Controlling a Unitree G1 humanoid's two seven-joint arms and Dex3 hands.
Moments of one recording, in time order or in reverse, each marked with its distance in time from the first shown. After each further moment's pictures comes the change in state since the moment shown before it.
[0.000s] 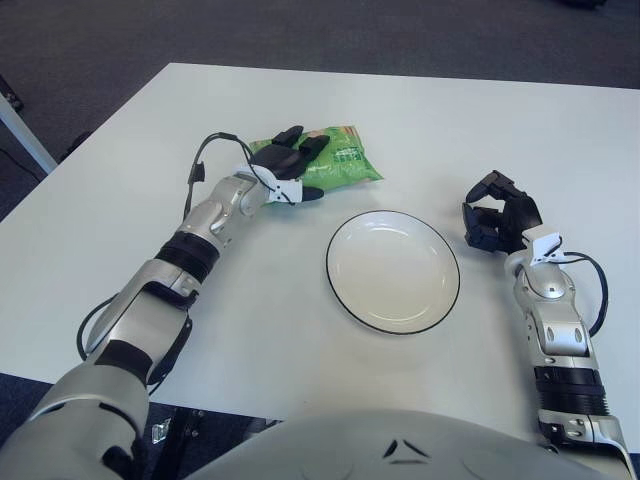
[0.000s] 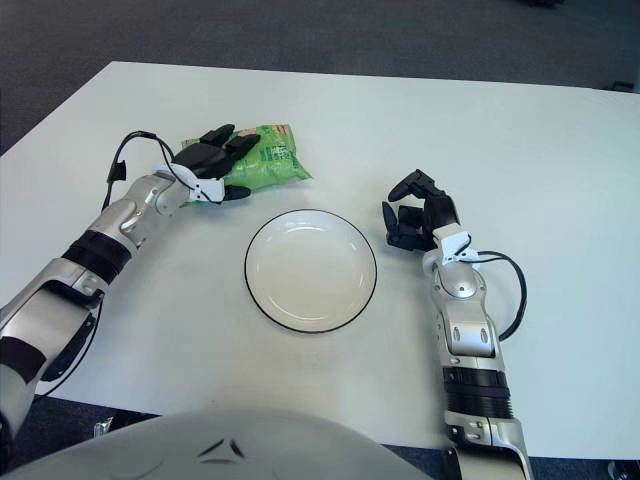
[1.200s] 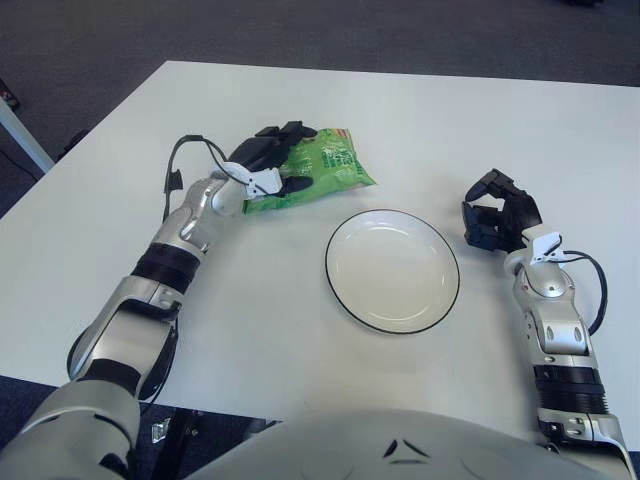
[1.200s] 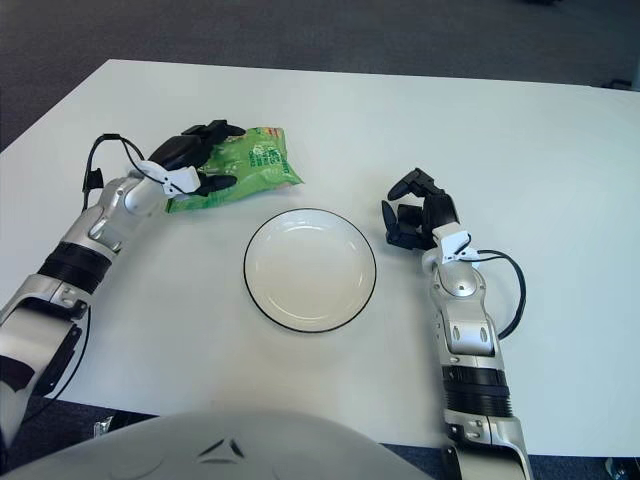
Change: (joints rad) left arm 0.082 0.071 0.171 -0.141 -0.186 -0.101 -0.107; right arm -0.008 0.001 0.001 0.003 0.006 -0.006 0.006
